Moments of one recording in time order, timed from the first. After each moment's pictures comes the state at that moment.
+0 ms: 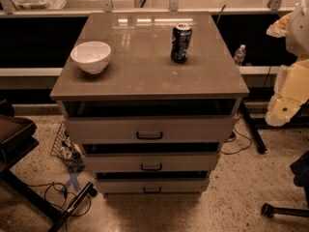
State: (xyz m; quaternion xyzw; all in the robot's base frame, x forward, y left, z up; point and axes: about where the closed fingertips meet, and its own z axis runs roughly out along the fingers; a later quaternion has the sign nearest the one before) arm 0.438 -0.213 0.989 -0.60 0.78 -0.05 0.18
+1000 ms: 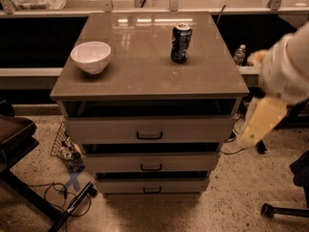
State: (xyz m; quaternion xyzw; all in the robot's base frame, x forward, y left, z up) arm 0.446 -0.194 0.922 -0.59 0.78 -0.03 0.22
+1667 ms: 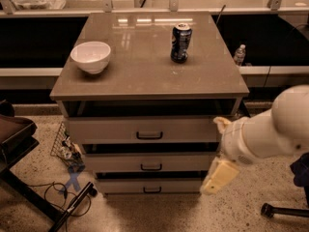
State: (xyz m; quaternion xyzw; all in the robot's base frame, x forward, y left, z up) arm 0.423 -0.147 0.760 -0.57 0.77 0.08 0.25
